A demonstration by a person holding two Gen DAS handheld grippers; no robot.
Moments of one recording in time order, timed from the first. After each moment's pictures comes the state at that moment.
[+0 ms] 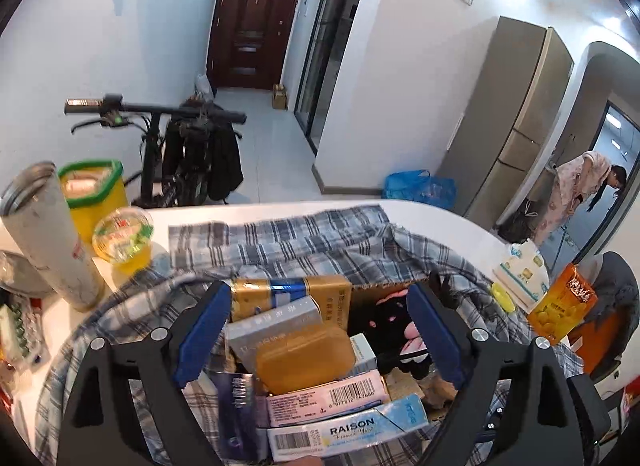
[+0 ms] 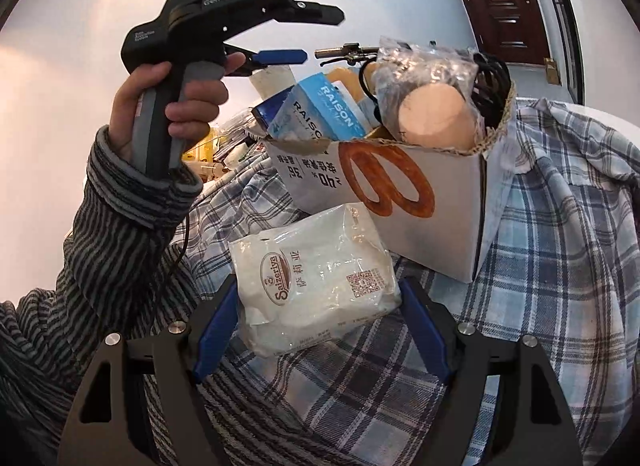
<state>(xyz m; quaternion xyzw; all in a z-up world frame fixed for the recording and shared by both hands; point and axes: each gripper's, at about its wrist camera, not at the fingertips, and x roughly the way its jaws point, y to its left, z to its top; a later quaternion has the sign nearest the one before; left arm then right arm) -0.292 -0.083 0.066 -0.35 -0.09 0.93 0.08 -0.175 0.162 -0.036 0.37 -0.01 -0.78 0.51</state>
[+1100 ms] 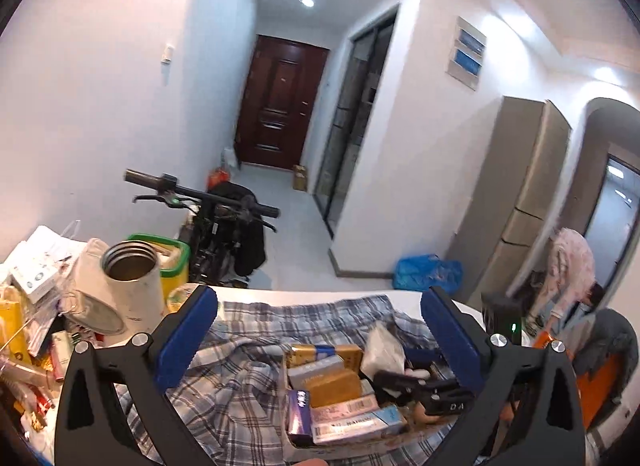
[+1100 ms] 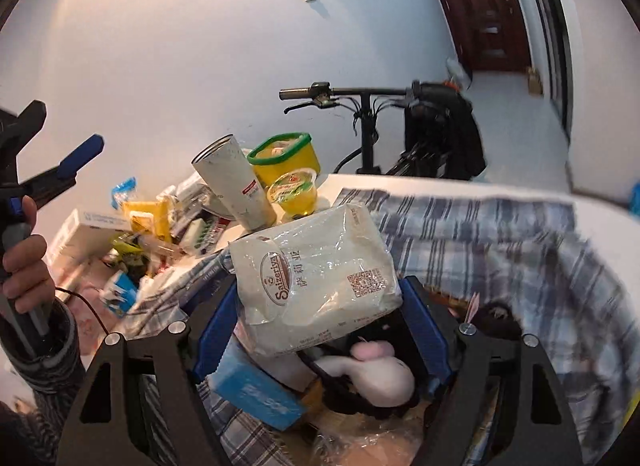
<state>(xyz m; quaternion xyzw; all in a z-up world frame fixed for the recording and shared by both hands) -0.206 -0.139 0.166 -0.21 -0.13 0.97 0.02 -0.317 0.097 0.032 0.38 -0.03 -0.80 0.47</state>
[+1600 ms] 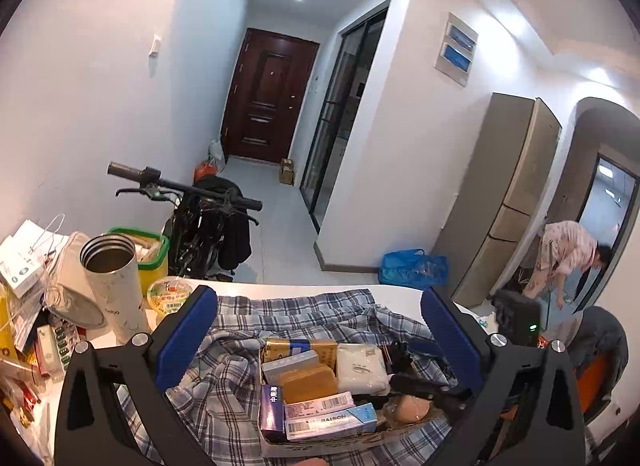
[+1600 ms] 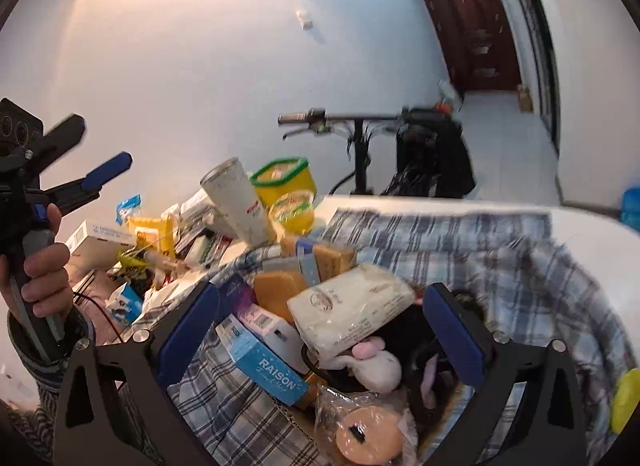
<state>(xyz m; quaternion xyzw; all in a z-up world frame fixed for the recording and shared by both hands) -0.210 -0.119 0.165 -0.21 -0.13 0.97 0.06 -0.287 0.125 0.064 0.32 -0.03 -0.83 0.45</state>
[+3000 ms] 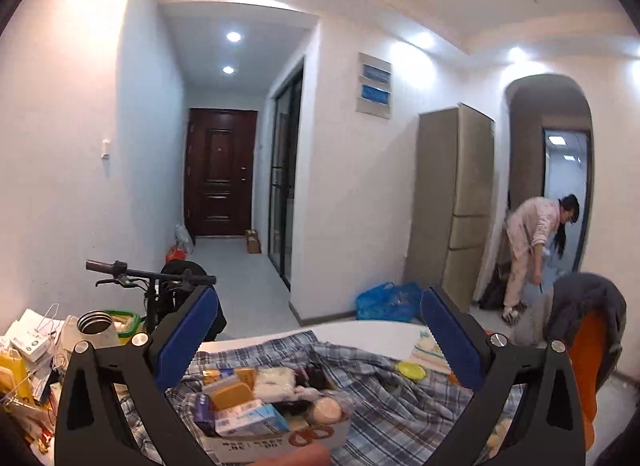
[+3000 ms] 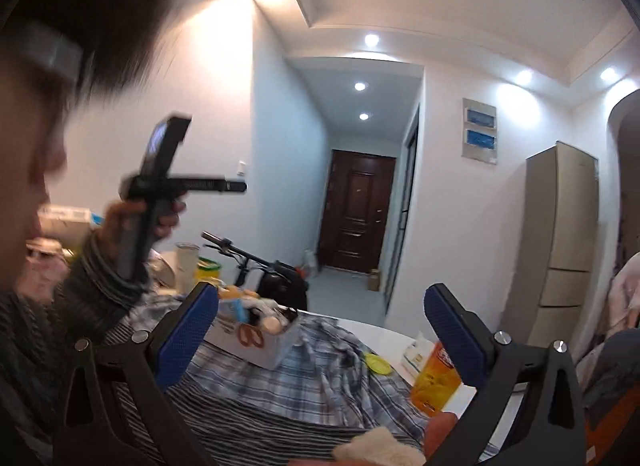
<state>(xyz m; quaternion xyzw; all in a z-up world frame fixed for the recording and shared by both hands) -0.079 0.007 0.230 -0.10 -0.02 0.99 0.11 0.086 0.322 0.152 0.00 0.09 -0.97 0.21</state>
